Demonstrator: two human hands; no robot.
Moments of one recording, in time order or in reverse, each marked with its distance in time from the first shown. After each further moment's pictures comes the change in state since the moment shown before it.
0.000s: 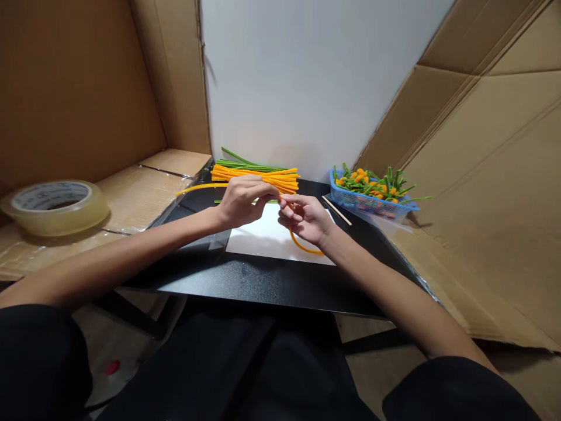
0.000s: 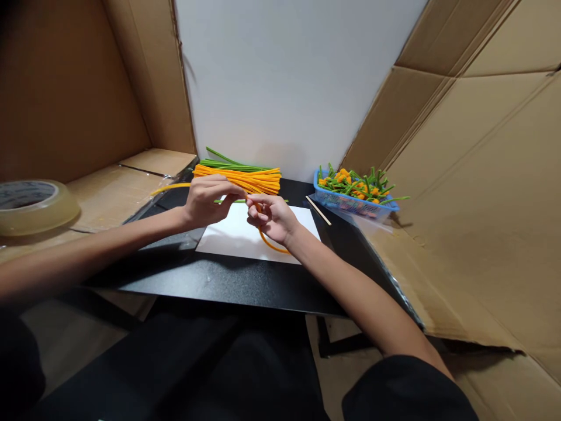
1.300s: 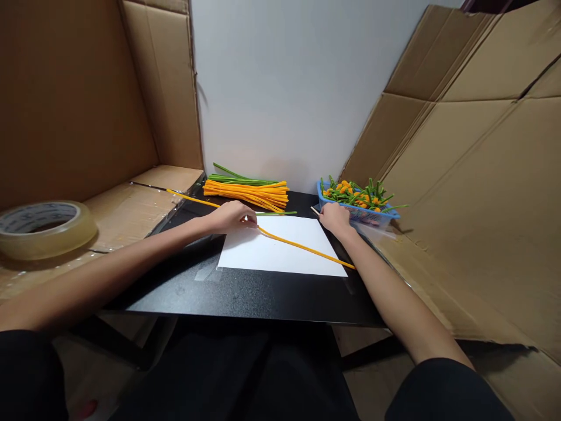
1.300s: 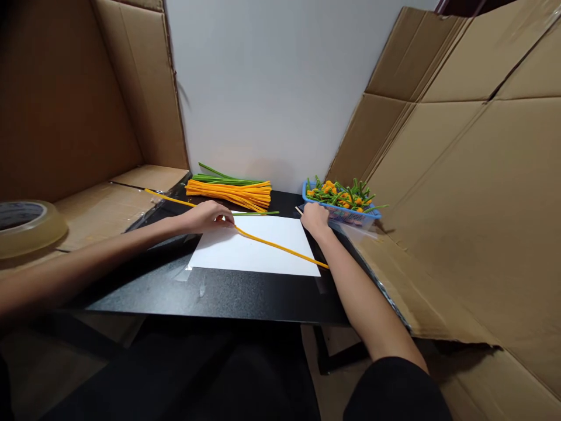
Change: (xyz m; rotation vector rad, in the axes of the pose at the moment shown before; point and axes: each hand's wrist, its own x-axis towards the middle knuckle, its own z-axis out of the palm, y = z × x) left_hand -0.013 -0.058 0.013 -0.025 -0.749 -0.190; right_hand 0.017 -0.021 -0.153 -1.900 0.855 0.258
